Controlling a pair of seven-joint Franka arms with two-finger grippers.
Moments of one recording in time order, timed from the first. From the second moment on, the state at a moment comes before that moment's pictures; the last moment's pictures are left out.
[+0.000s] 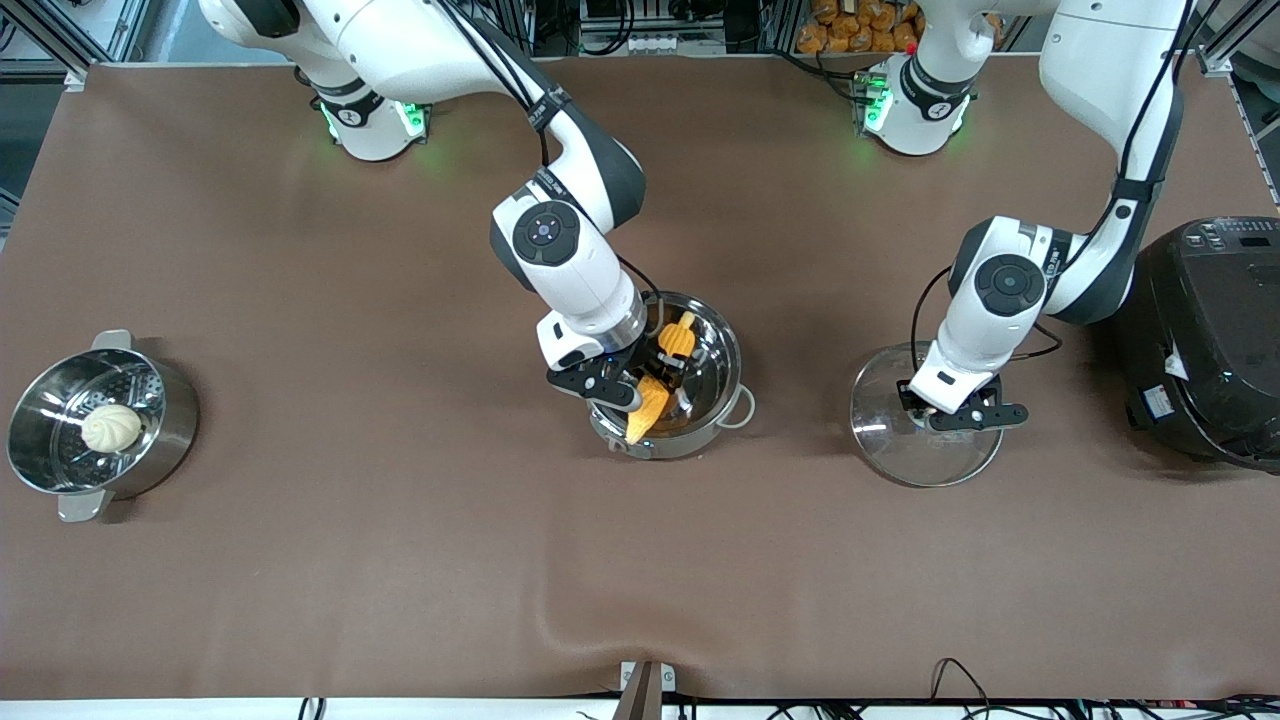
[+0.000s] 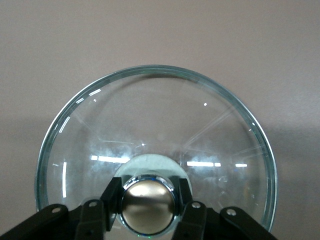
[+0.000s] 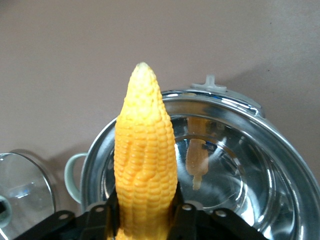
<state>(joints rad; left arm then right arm) -0.12 0.37 -0.06 -2.13 0.37 2.59 -0.51 0.71 0.67 0.02 -1.41 0.17 2.36 1.00</state>
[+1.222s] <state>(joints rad) -0.02 0.33 -0.07 -2.08 0.41 2.56 -0.50 0.23 0.33 -0.02 -1.50 0.05 1.79 0.22</state>
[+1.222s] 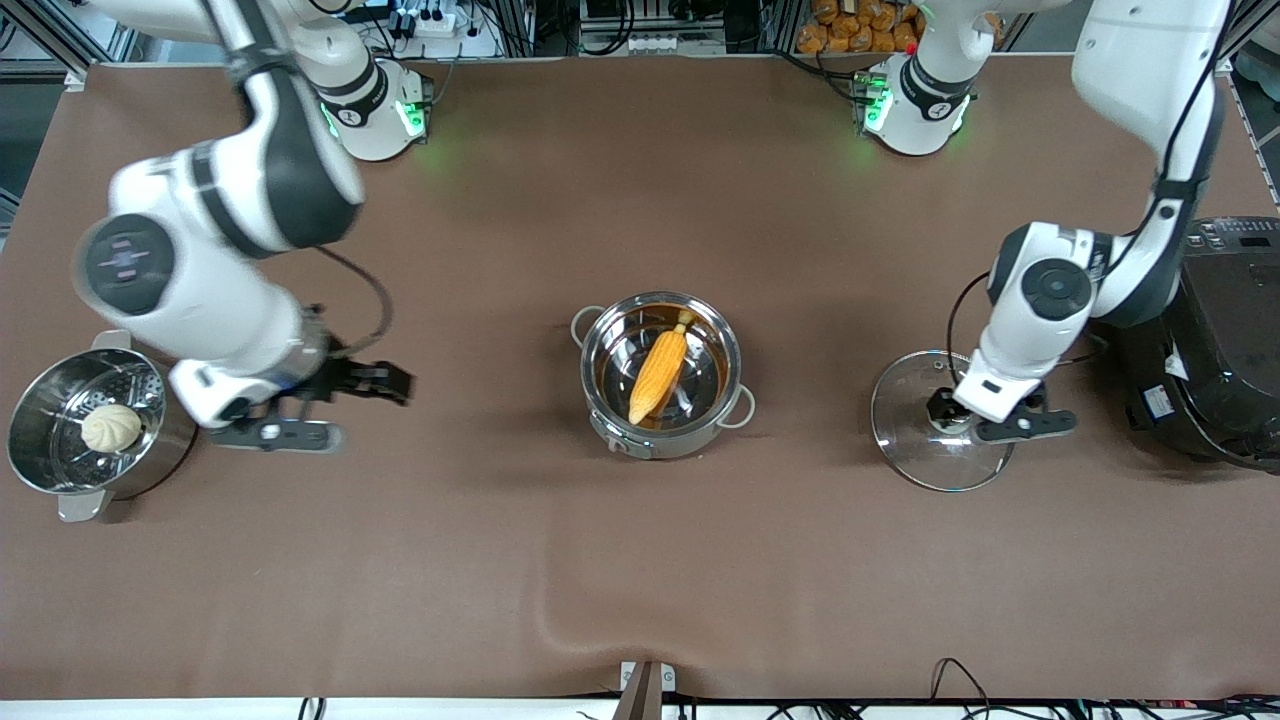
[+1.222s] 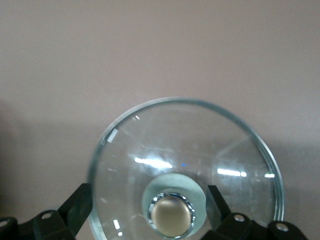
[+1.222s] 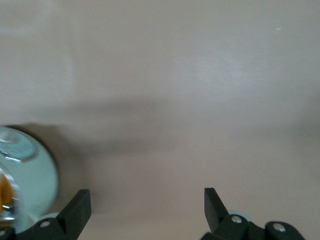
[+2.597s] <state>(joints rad) -0.02 0.09 -0.11 -1.45 0.08 1.62 -0.28 -0.01 -0.06 -0.02 -1.58 -0.01 1.56 -0.01</state>
